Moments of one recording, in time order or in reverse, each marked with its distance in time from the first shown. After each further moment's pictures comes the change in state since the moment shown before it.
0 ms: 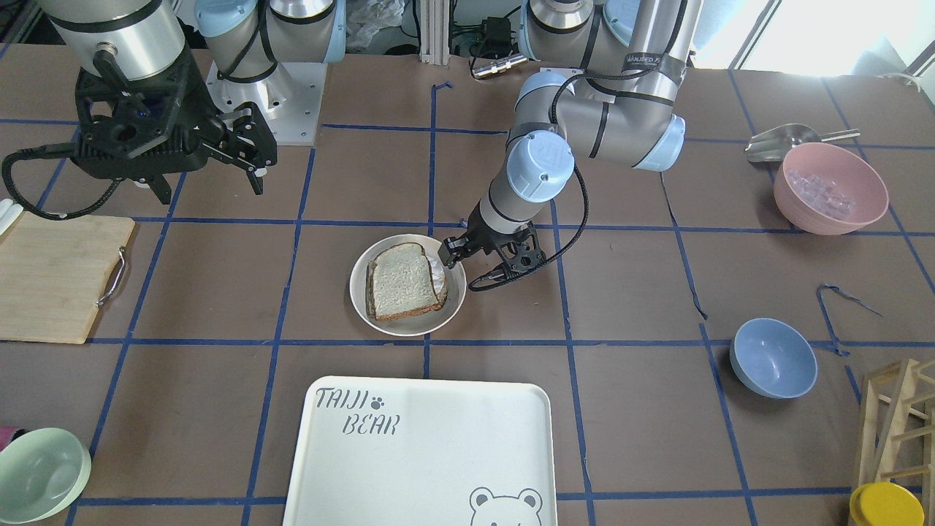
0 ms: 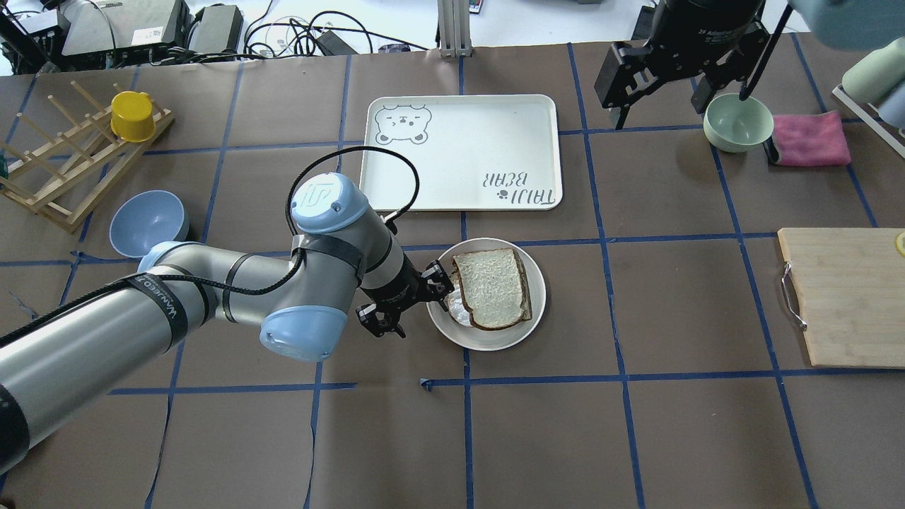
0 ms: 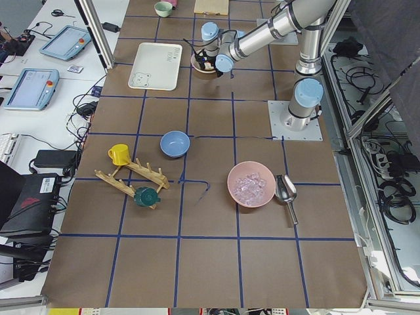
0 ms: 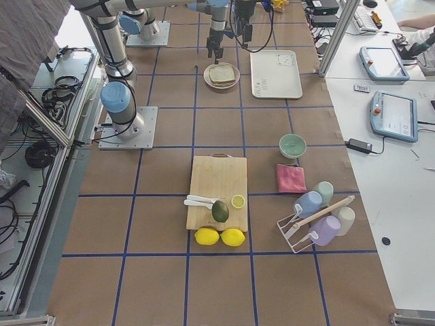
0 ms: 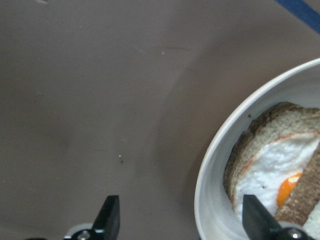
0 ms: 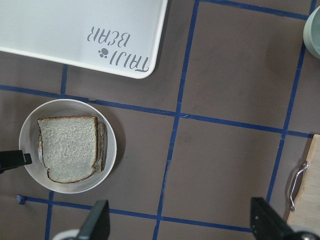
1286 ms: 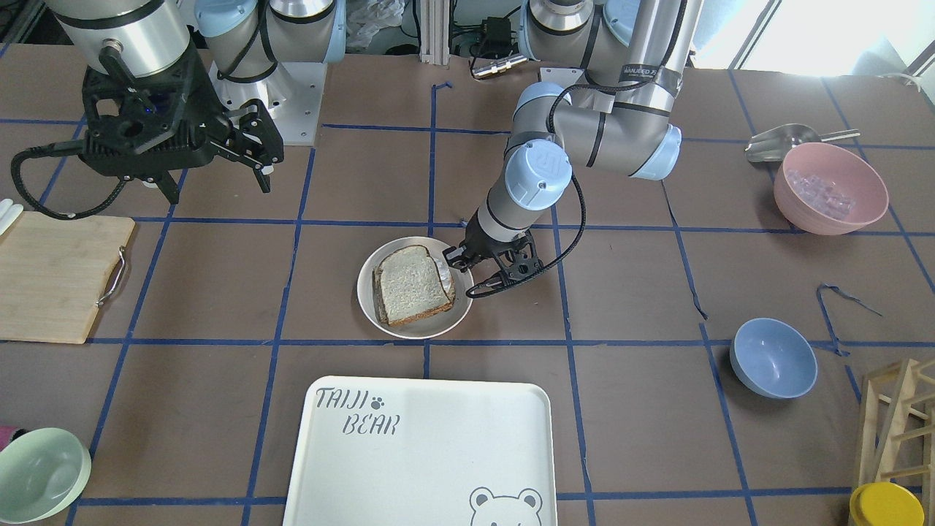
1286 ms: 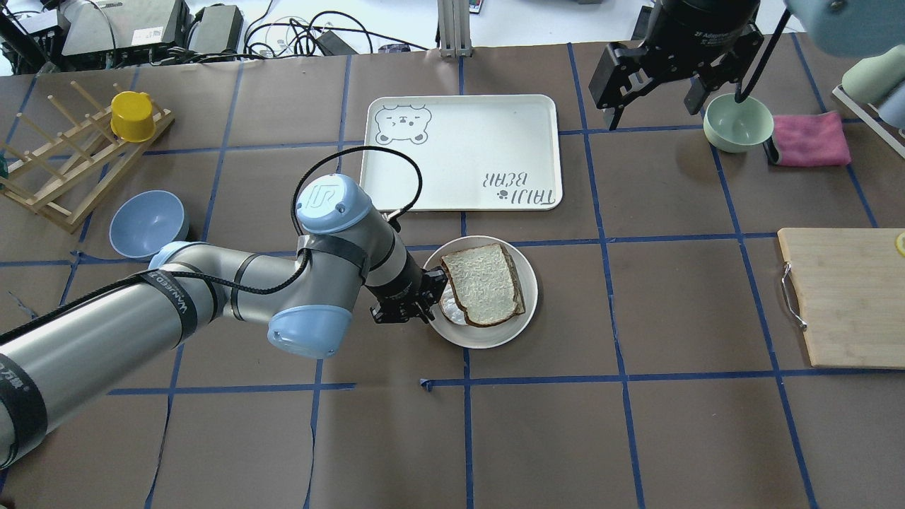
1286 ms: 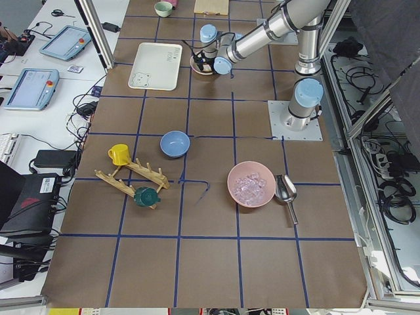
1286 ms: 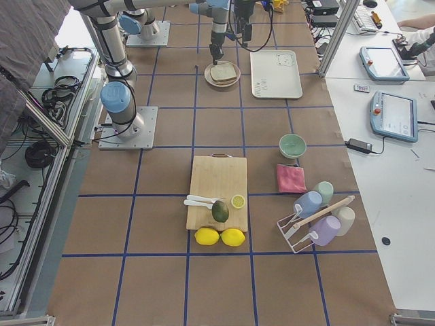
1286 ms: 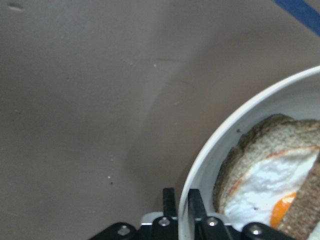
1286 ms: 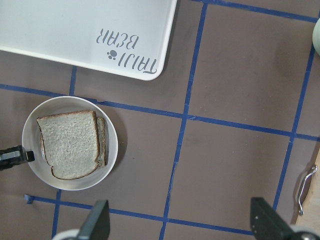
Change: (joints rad) left arm 0.001 -0.025 0.009 0.053 -0.002 0.010; right arm 0.003 -0.007 0.009 -0.008 0.023 -0.003
